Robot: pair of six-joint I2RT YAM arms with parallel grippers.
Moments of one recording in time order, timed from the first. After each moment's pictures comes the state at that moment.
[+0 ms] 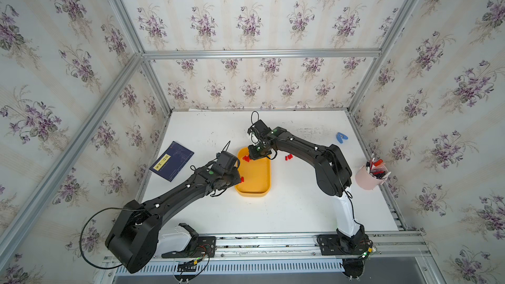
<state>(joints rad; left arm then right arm) -0.57 1.27 0.74 -0.50 -0.01 -0.90 0.74 2.18 1.78 -0.75 -0.19 0.34</state>
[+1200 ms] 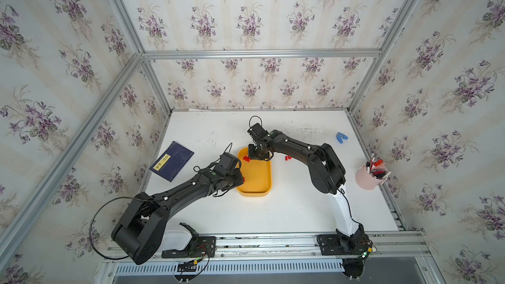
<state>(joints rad) -0.57 1.34 0.69 -0.37 0.08 -0.91 0.75 2.25 1.79 -0.69 -0.12 0.68</state>
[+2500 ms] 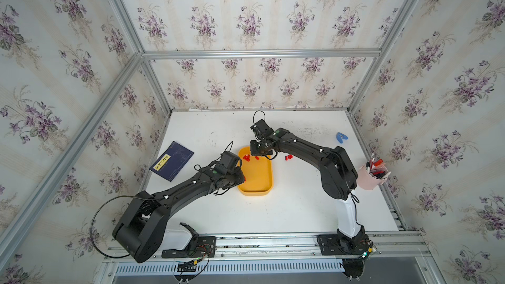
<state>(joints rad) -0.57 1.35 0.72 -0.38 0.08 -0.91 0.75 2.06 1.69 -0.67 -0.05 0.62</state>
